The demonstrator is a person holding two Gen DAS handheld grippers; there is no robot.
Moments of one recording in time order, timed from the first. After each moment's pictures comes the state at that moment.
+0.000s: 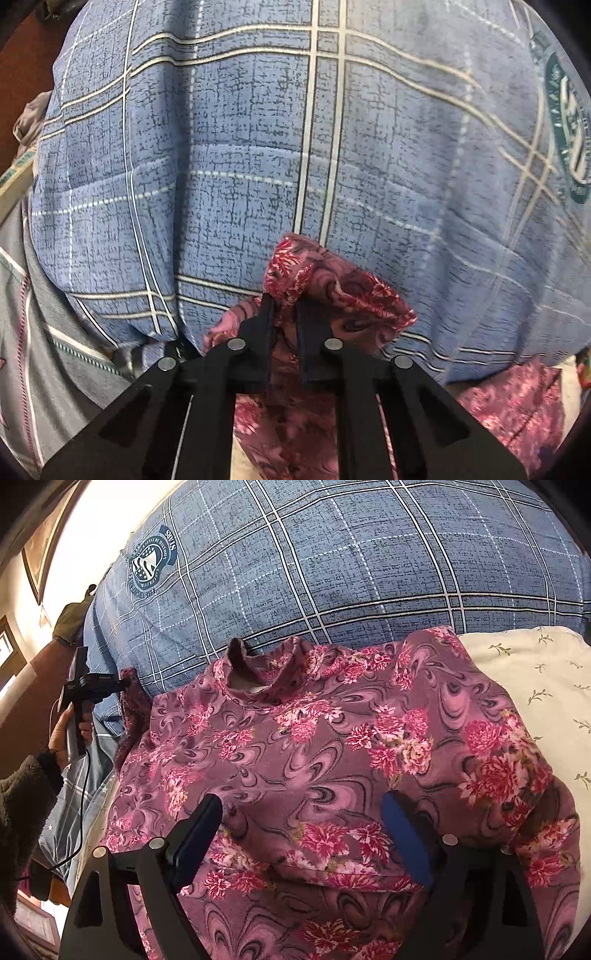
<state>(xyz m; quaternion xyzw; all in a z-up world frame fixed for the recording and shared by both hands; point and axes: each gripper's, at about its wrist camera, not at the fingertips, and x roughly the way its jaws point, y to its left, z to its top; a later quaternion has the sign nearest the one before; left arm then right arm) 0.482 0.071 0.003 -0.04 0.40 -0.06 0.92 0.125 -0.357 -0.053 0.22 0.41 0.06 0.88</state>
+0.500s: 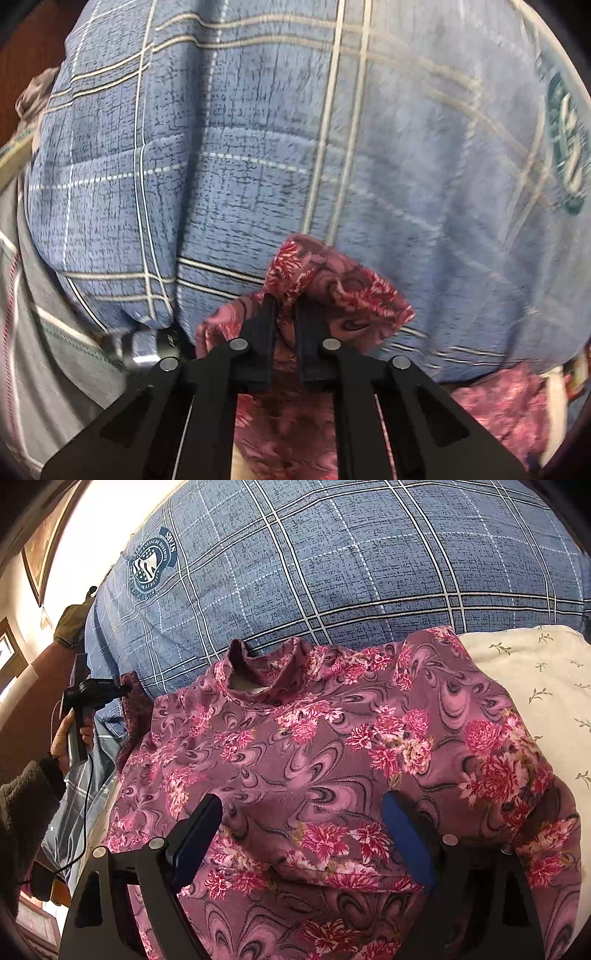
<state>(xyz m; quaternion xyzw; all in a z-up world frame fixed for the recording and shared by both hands) 0.458 0.108 -0.013 -0.09 0.40 -0.07 0.91 0.123 -0.358 -0.052 0.23 0.40 0.06 0.88</state>
